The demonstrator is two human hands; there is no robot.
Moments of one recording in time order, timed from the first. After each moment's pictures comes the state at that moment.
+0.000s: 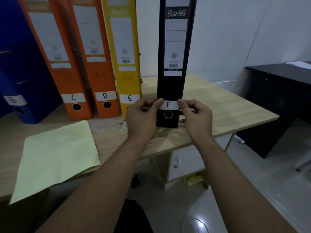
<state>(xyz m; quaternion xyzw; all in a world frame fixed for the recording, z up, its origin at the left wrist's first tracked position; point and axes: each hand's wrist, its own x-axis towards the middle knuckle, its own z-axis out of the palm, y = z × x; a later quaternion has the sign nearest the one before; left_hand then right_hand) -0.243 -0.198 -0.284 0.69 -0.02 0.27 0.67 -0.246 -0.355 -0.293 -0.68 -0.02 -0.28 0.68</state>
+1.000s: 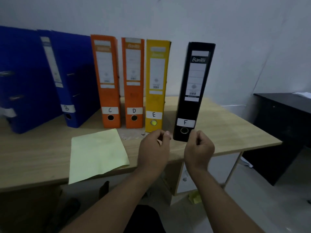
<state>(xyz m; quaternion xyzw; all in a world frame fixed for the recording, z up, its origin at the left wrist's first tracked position) -0.348 -0.158 -0.275 0.81 -0.04 0.25 0.53 -0.308 -0.291 -0.299 -0.71 -0.01 -0.43 0.55</state>
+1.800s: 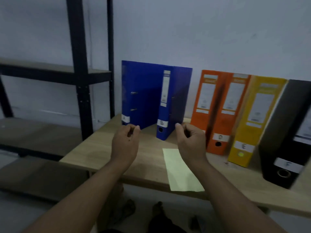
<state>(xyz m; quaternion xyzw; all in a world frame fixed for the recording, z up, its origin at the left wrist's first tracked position) -0.424 0.187 -0.246 0.76 0.14 0.44 0.46 -0.349 -0.007 -0.213 -0.71 -0.30 -0.20 0.61</state>
